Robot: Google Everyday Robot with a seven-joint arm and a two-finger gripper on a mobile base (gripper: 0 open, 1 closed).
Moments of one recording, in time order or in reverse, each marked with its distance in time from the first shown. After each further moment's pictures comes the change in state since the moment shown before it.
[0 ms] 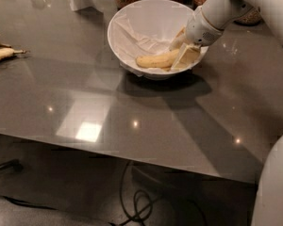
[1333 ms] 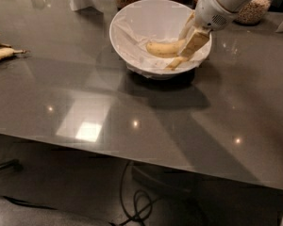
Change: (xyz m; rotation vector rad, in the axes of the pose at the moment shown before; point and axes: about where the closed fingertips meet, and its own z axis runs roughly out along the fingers) arm -0.018 -0.002 -0.057 0.123 0.056 0.020
